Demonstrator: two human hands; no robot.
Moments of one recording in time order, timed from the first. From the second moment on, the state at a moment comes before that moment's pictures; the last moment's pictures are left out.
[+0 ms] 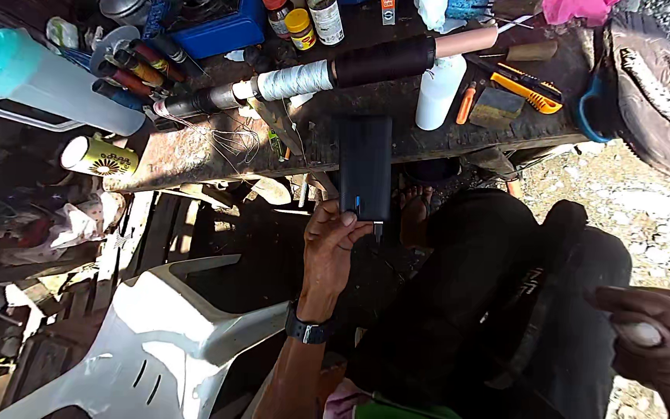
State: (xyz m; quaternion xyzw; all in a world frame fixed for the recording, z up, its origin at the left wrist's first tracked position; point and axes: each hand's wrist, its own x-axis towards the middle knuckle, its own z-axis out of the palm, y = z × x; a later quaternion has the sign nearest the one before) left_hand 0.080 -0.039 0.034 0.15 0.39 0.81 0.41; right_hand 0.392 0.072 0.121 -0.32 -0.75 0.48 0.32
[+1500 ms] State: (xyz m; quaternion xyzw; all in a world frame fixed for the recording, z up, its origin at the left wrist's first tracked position) left_hand 0.108 0.018 0.118 -0.03 0.23 0.81 0.54; right_hand 0.275 0.033 0.109 -0.23 -0.72 0.60 0.25
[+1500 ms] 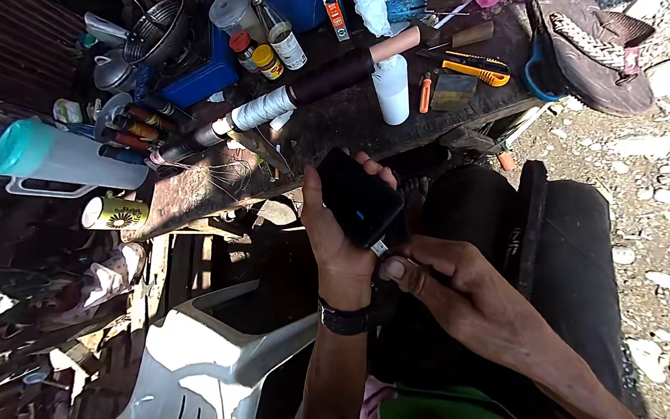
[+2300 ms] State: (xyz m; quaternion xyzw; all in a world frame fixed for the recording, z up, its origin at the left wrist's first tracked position) left_hand 0.120 0.013 0.106 0.16 0.26 0.80 0.52; right_hand 0.282 0.025 0.079 -0.24 -0.72 0.61 0.23
